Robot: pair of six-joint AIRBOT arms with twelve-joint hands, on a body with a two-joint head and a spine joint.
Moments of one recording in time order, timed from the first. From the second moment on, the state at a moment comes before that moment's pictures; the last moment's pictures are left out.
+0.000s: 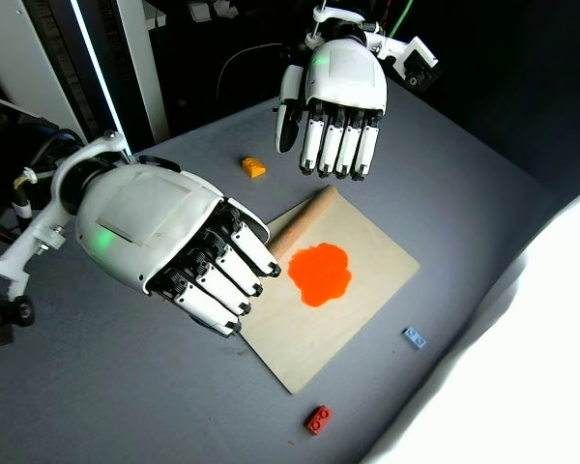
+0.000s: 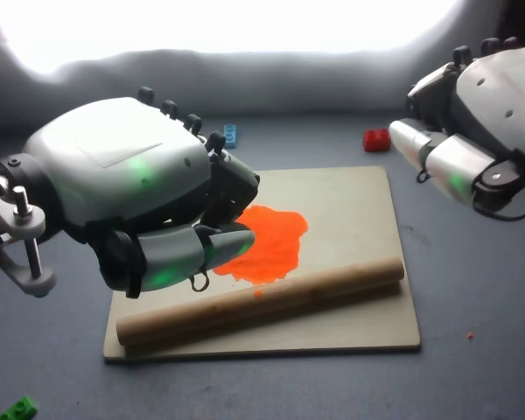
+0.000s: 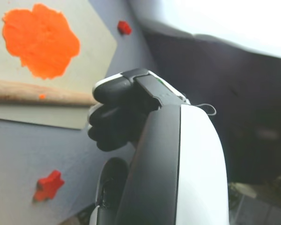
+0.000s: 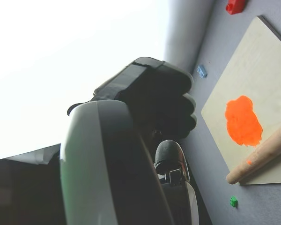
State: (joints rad) left arm 0.37 -0.74 0.72 0.02 -0.35 1.04; right arm -0.51 -0.97 0.76 -2.41 -0.98 1.54
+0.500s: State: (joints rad) left arm 0.33 -0.73 0.71 0.02 -0.33 1.04; right arm -0.42 -0.84 0.76 -2.50 -0.67 1.74
